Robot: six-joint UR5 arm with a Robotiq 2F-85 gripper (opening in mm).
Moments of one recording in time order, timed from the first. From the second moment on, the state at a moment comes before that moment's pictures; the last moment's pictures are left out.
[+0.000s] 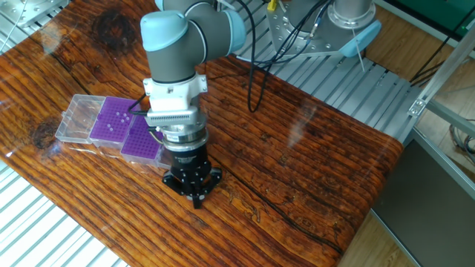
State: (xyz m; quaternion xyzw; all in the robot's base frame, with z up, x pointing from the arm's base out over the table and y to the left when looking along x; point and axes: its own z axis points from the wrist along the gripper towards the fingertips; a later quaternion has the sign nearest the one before) arm 0.631 0.115 0.004 -0.31 0.92 0.12 0.22
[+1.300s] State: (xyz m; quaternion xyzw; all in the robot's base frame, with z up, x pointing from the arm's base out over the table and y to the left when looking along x) arm 0.610 0.089 0.005 -0.29 0.94 0.06 0.15
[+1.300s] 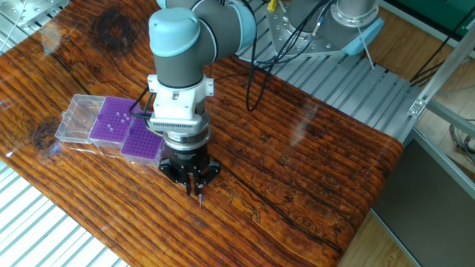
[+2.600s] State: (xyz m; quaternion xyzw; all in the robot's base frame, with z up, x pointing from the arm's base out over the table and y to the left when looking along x) arm 0.612 0.109 0.021 -0.26 0.94 0.09 0.18
